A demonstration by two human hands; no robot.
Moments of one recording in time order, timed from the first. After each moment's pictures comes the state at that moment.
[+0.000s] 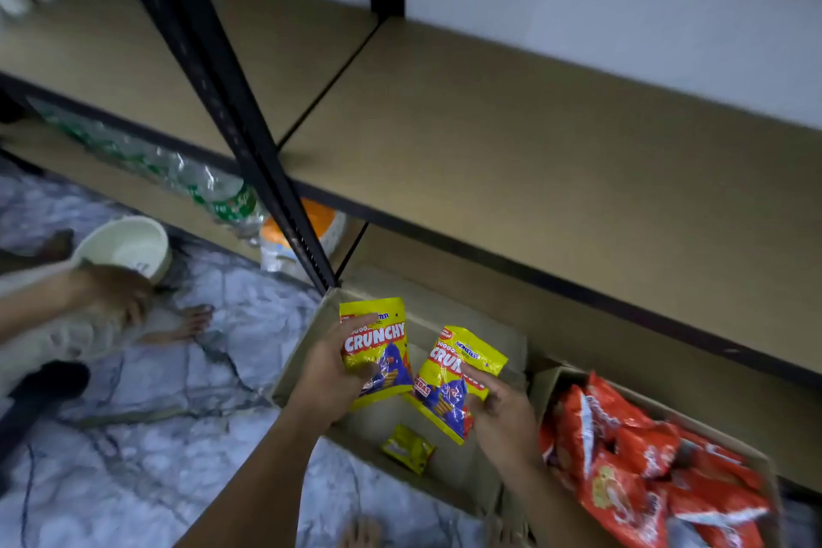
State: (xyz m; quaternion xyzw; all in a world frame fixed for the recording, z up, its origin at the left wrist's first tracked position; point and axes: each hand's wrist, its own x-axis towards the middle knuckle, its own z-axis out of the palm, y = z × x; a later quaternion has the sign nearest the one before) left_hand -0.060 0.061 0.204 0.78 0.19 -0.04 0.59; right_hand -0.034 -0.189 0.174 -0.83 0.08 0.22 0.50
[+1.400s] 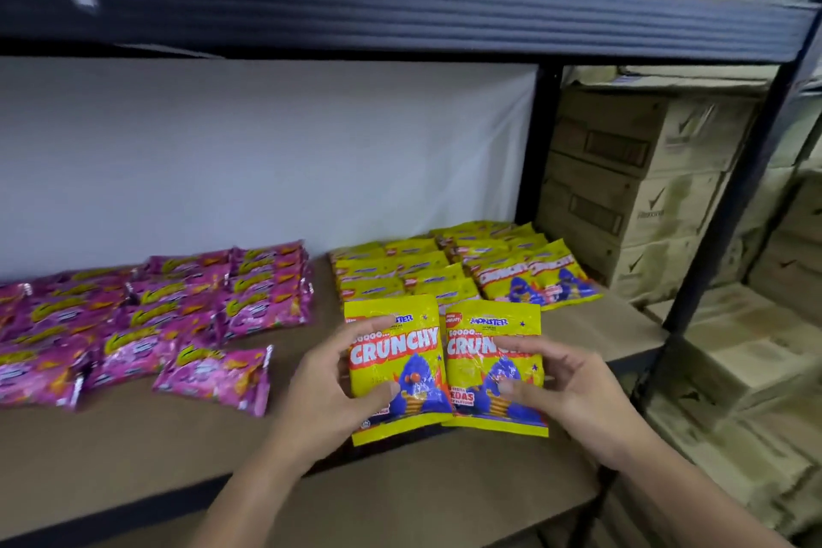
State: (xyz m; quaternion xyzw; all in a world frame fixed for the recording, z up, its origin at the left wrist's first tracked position) left_hand 0.100 -0.417 0.767 0.71 -0.27 -0.08 0.65; right_hand -0.009 -0.682 0.771 -0.74 0.03 -0.11 0.67
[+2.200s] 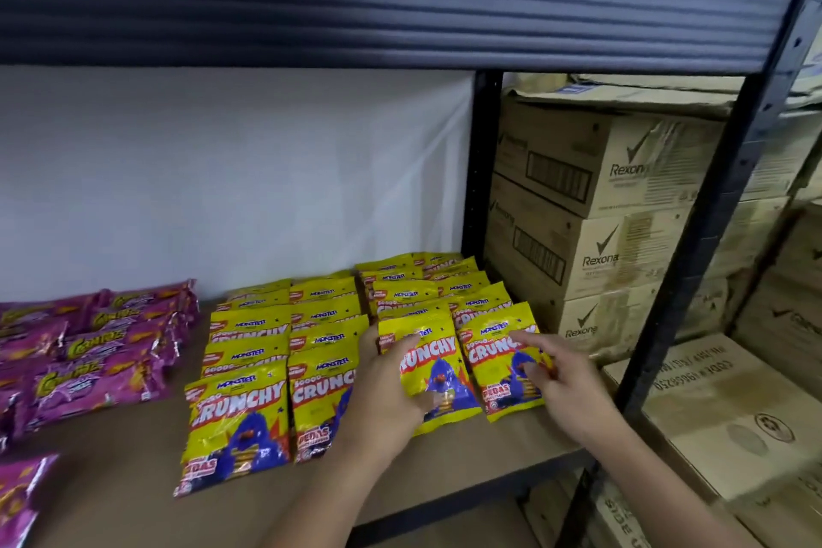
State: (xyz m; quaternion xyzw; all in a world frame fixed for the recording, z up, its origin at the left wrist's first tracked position) left_hand 0.161 -0.672 0.749 0.87 -0.23 0.04 0.44; right_hand 0.095 -0.905 0.737 -0.80 0.12 -0.18 0.56
